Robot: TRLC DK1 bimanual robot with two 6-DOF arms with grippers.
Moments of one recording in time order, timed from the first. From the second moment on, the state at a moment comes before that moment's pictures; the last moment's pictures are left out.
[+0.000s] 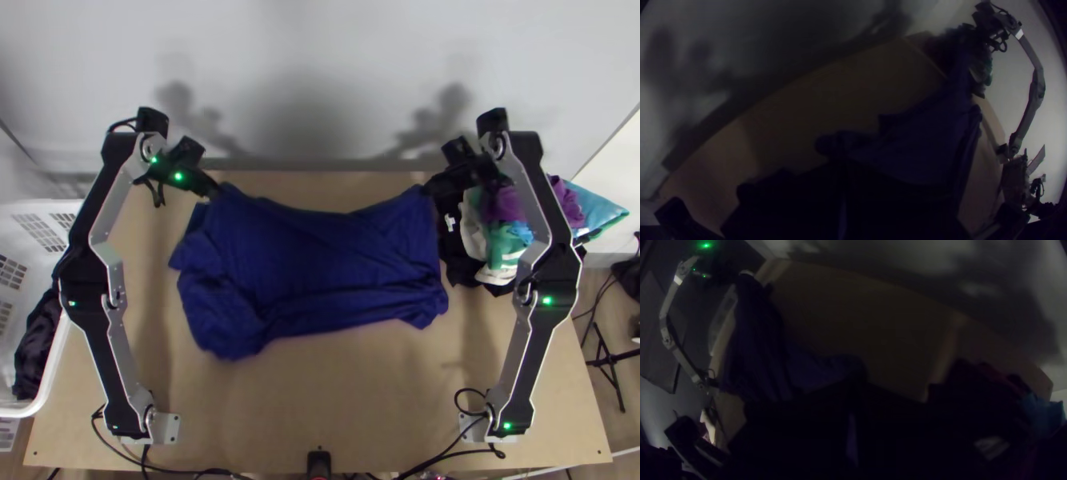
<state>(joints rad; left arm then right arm) 0.00 2.16 2.17 -1.12 0.51 0.52 0.04 2.20 2.20 -1.22 -0.58 -0.40</state>
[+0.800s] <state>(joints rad) 0.03 2.10 2.23 -0.98 0.47 0.42 0.03 2.15 2.28 -1.17 -0.65 -0.30</state>
